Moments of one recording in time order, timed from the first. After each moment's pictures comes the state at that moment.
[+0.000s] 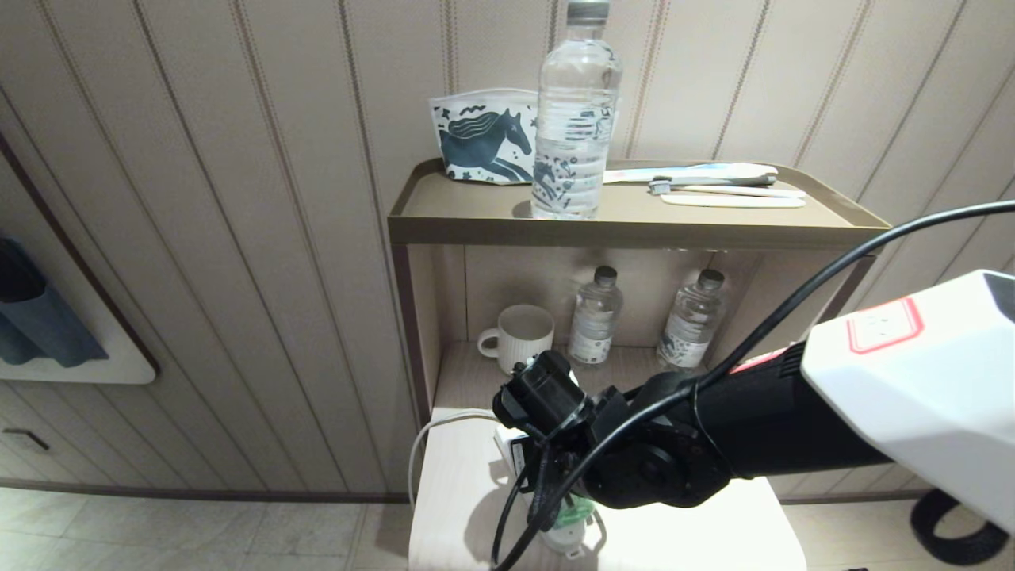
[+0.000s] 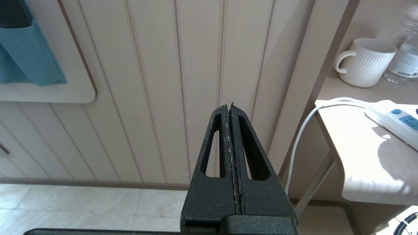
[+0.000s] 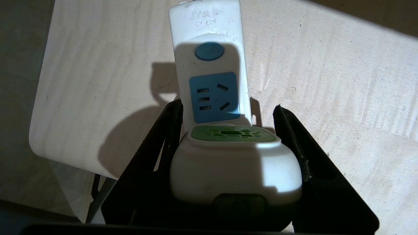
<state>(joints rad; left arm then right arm) -0.01 0.00 0.00 -0.07 -0.01 0.00 0.80 2.14 -1.16 0.14 -0.36 0.52</state>
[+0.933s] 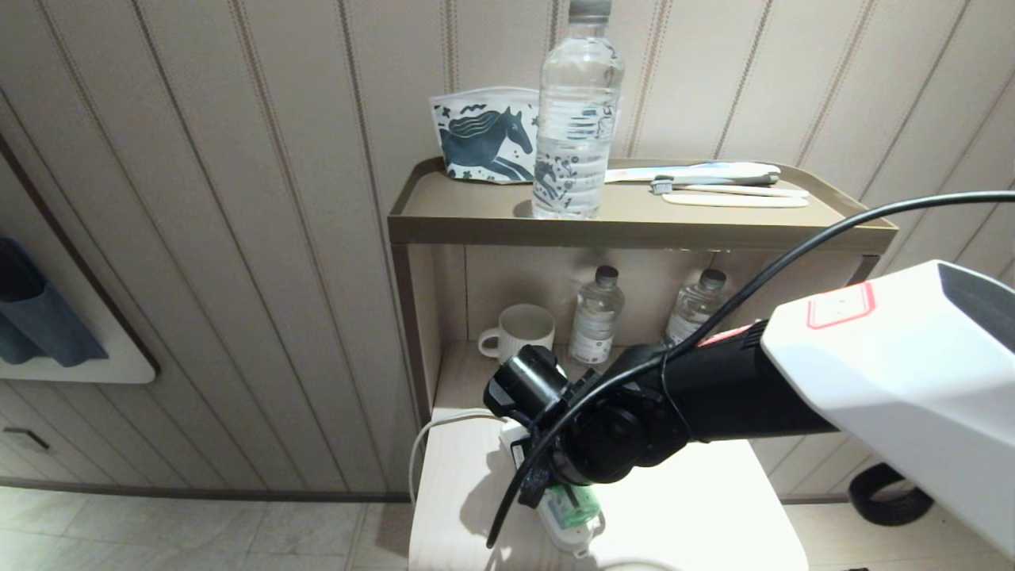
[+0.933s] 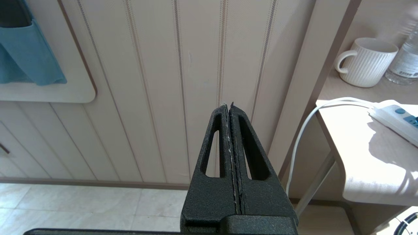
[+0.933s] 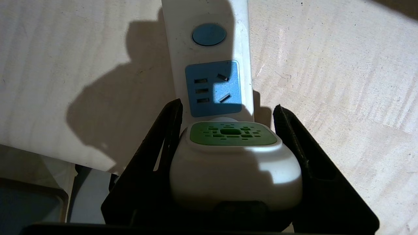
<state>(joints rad) -0.01 0.00 0.00 -0.07 -0.01 0.00 0.78 2.19 -1.32 0.39 -0.34 0.50</state>
